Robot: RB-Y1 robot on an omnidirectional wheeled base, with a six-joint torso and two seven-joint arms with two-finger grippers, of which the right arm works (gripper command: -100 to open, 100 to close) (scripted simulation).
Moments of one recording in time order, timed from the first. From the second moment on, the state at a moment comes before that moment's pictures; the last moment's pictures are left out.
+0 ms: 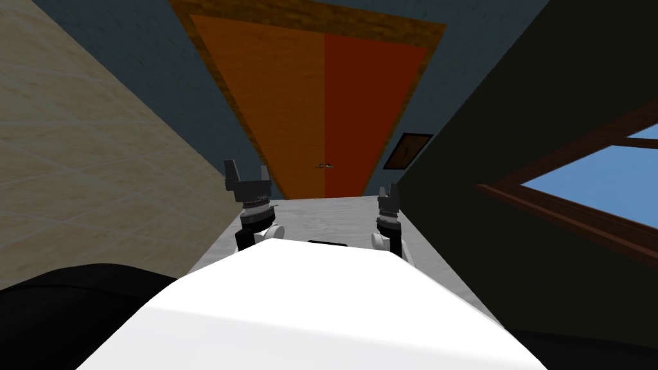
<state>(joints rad) 0.37 -0.07 -0.04 -1.96 0.06 -0.68 -0.01</state>
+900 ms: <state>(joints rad) 0.30 -0.10 -0.06 -1.72 0.02 -0.71 -0.03</state>
